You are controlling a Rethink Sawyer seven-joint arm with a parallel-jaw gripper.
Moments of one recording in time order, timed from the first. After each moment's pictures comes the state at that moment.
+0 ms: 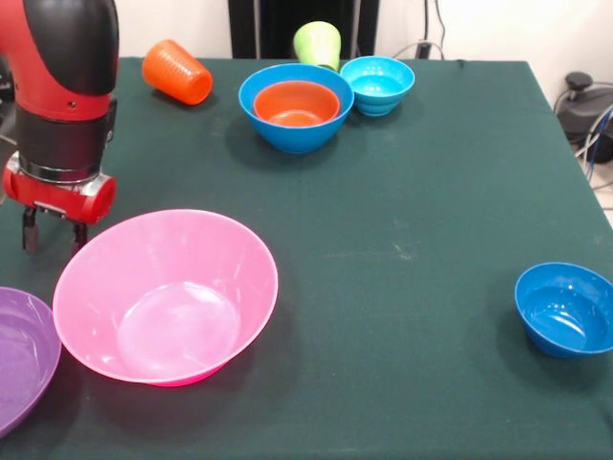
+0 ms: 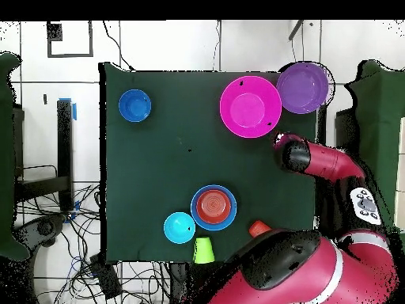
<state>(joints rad) -0.62 -0.26 0.06 1.22 -0.38 0.31 1.72</state>
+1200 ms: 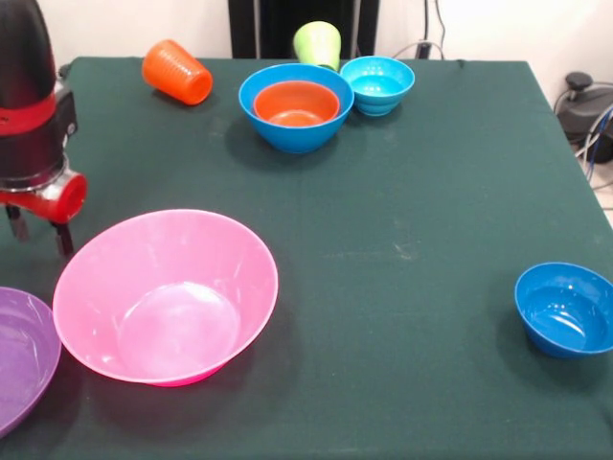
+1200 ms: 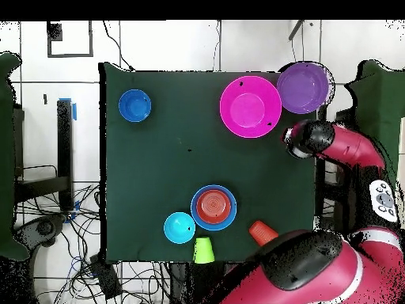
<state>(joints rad) -0.68 -0.22 0.17 1.02 -0.39 0.75 1.72</state>
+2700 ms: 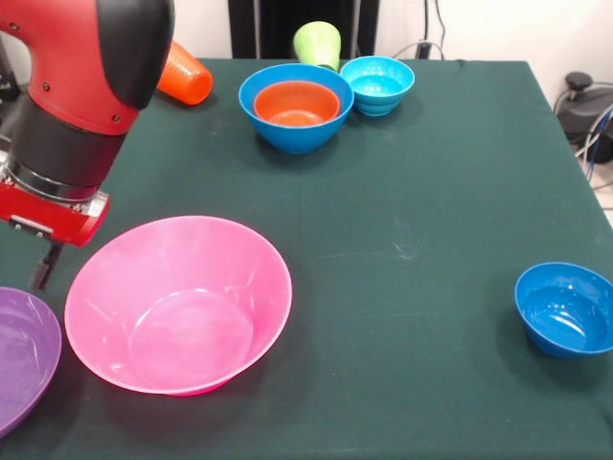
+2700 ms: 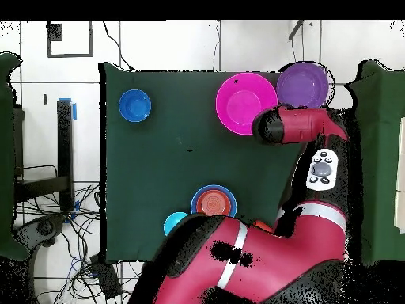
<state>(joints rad) -0.36 -0.22 -0.16 0.95 -0.52 0.43 1.80</state>
